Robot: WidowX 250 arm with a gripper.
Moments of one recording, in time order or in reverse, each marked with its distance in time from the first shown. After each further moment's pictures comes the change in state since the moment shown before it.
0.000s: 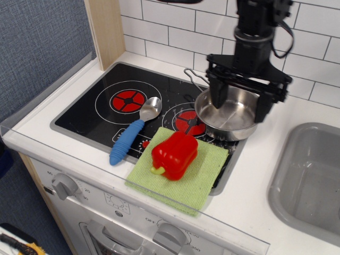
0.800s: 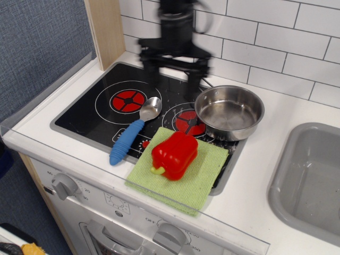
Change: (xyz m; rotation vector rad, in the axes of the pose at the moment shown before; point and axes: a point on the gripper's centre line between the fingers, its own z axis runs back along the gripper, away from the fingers) arm -0.022 0.101 0.007 0.024 0.012 0.146
